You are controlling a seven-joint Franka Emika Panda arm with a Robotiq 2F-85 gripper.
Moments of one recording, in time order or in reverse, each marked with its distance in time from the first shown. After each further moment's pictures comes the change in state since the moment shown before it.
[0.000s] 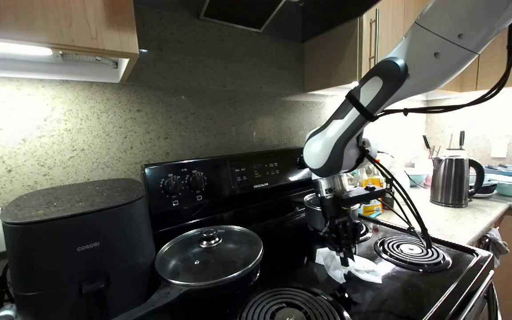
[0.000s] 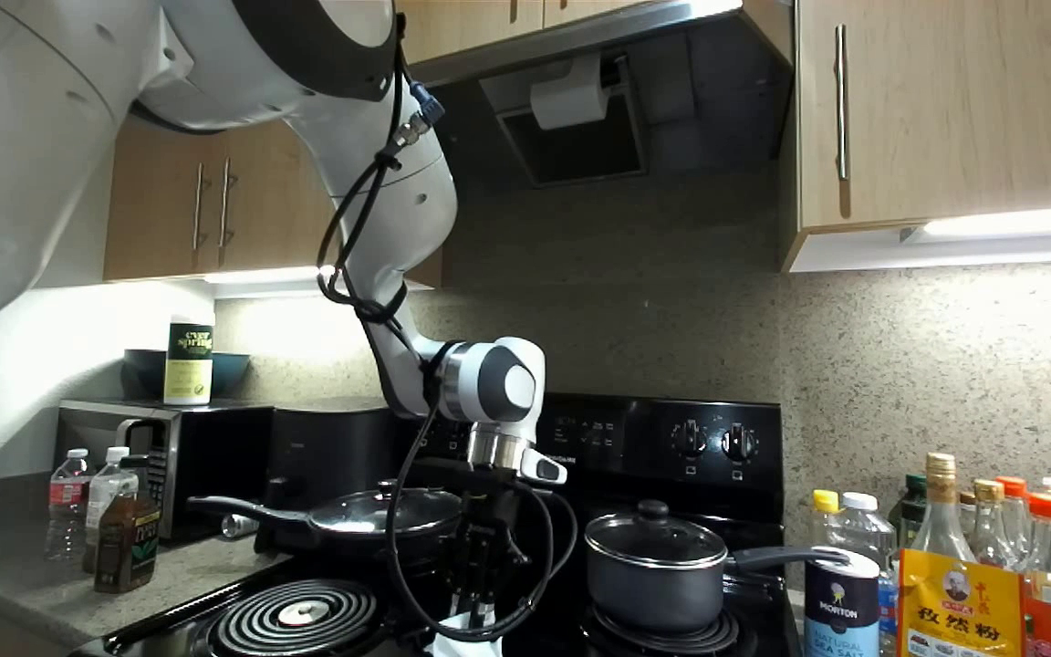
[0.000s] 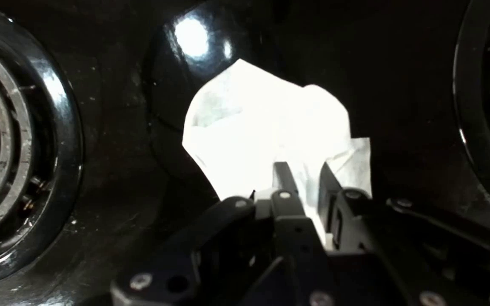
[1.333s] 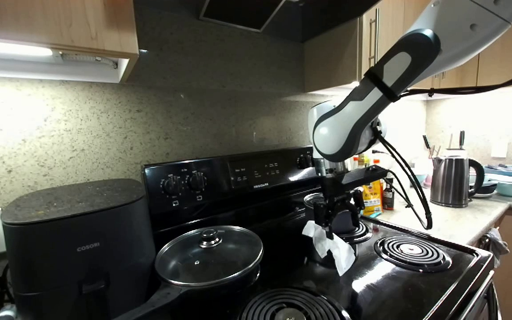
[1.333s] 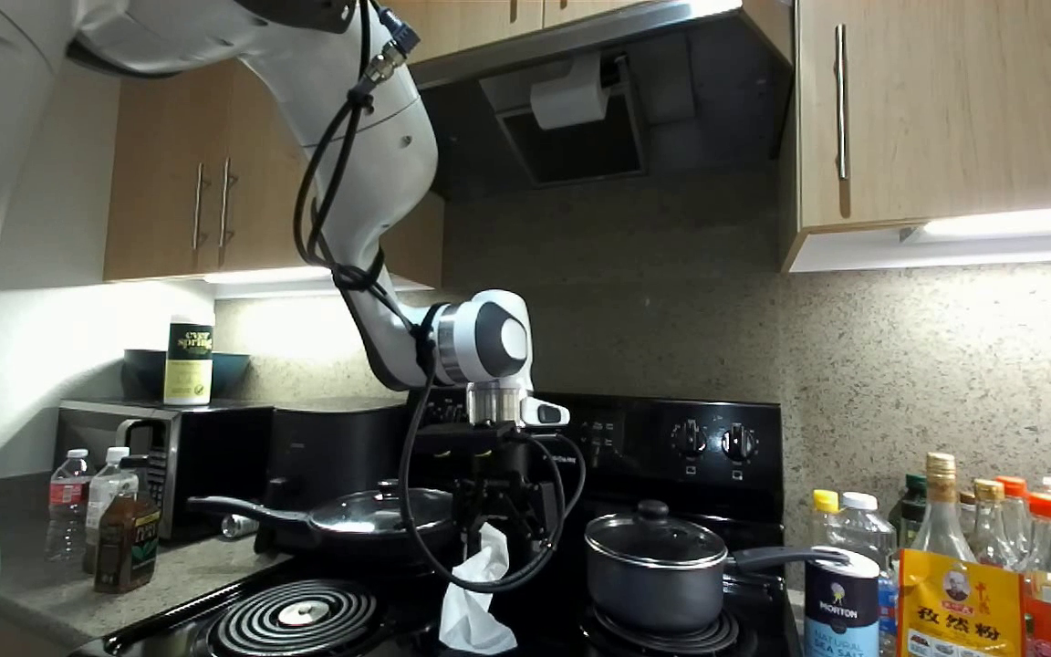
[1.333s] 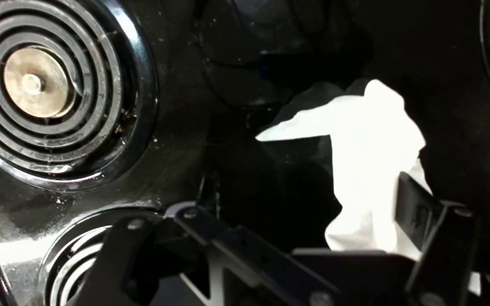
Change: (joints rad) arm 0.012 -0.131 -0.010 -0.050 -0.172 0.095 0.156
